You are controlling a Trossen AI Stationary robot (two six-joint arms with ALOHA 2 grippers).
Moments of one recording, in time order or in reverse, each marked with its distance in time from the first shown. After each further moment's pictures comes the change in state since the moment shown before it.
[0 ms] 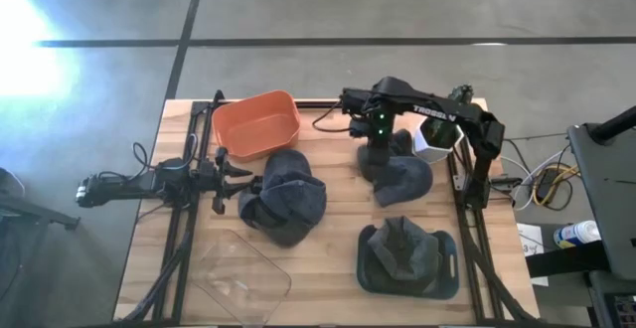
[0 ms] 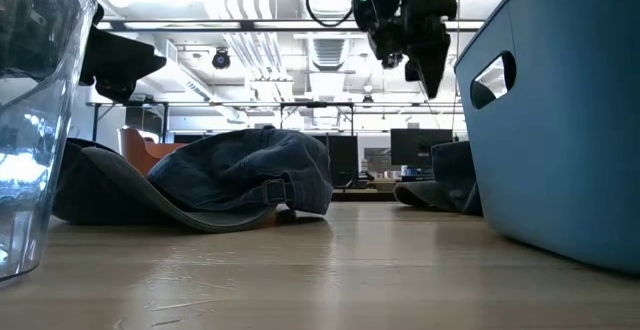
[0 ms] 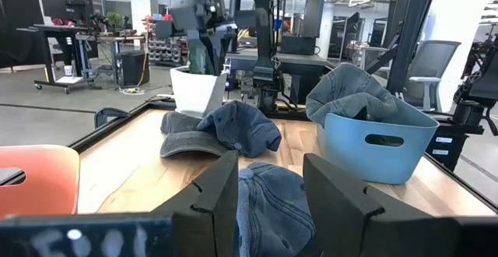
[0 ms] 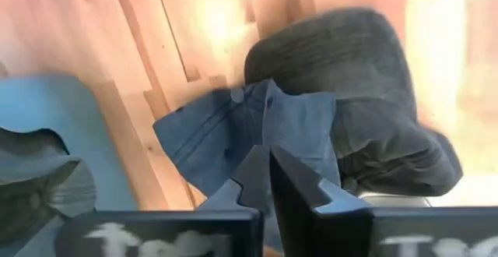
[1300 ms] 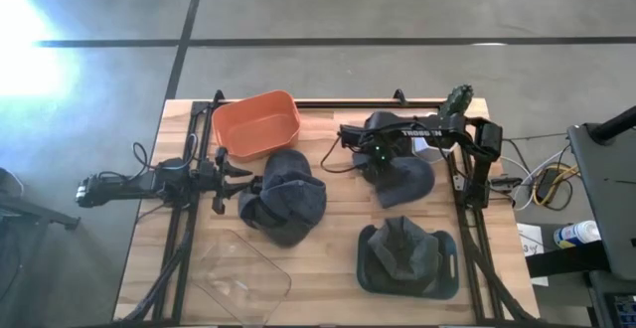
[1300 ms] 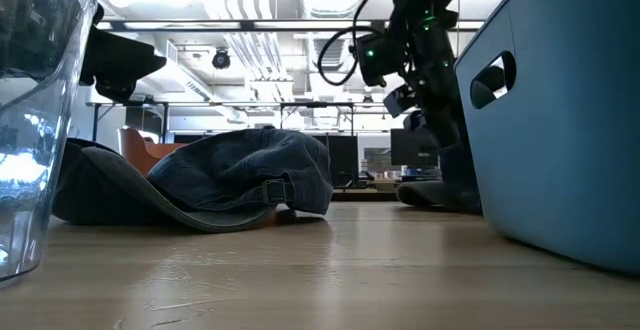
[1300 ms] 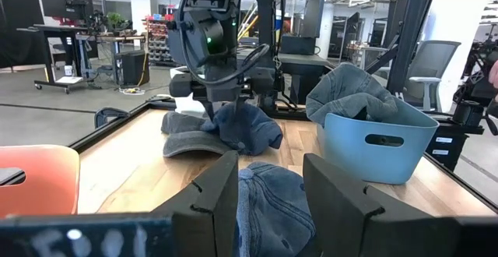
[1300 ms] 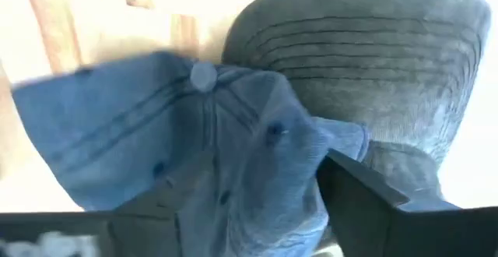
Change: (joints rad) left arm 0.000 0.000 0.000 0.000 0.000 0.000; right arm 0.084 0.005 -0.398 0.282 0.149 -0.289
